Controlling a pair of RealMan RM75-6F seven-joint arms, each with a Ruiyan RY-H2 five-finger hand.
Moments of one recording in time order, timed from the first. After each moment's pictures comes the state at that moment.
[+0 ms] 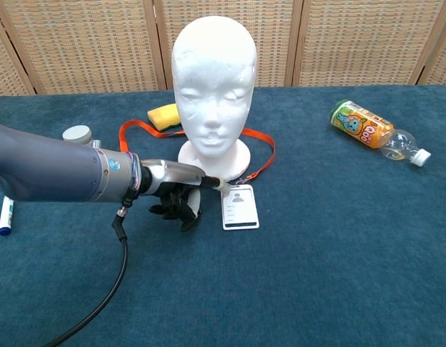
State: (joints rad) left arm -1.21 -1.60 -0.05 -1.52 0.38 0.63 0.41; right arm 0.21 -1.13 0.11 -1.56 -1.47 1.43 0.08
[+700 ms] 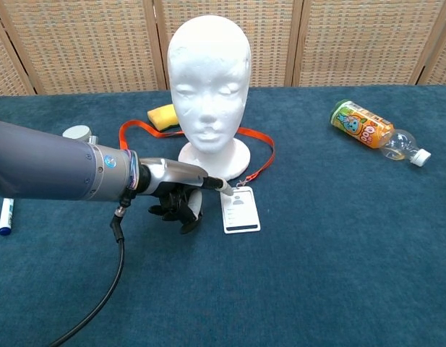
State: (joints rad) left arm -1.24 -1.57 -0.03 -1.58 0.39 0.65 0.38; right arm 0.20 -1.13 0.11 -1.57 -1.49 1.45 0.09
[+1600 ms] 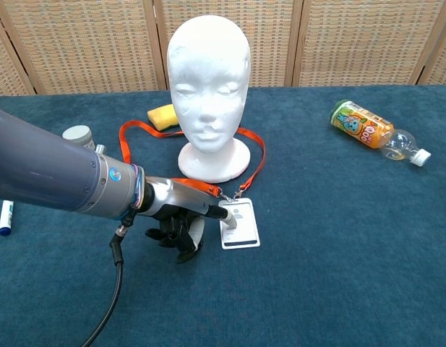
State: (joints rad) left arm -1.41 -1.53 0.07 -1.69 0.19 0.60 0.42; right arm 0.20 -1.12 0.12 -1.57 -1.51 1.46 0.10
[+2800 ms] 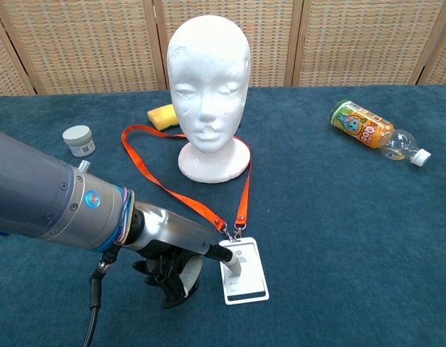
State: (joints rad) left arm -1.51 -1.48 0.15 -1.88 0.25 0.60 0.38; right arm 0.19 -1.13 0.12 -1.58 -1.52 1.47 0.08
